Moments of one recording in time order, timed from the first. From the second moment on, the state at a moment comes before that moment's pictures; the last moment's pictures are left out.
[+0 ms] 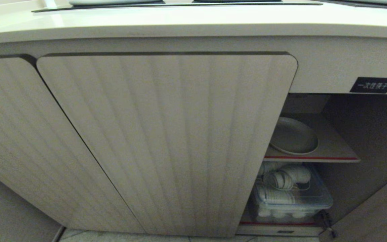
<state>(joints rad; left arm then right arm) 0.00 0.00 0.00 0.00 0.00 0.00 0.00 0.00 0.00 0.00 -0.04 0.04</state>
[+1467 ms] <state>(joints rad) 0.00 0.00 0.00 0.00 0.00 0.00 0.00 0.00 0.00 0.00 -0.04 0.04</state>
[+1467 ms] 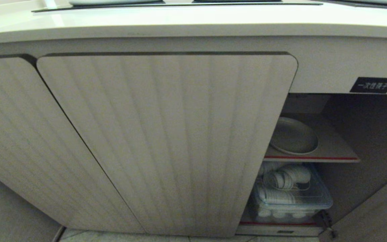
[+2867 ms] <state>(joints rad) 0.00 0.00 0.00 0.00 0.00 0.00 -0.18 0.64 -0.20 -0.37 0.14 0.07</state>
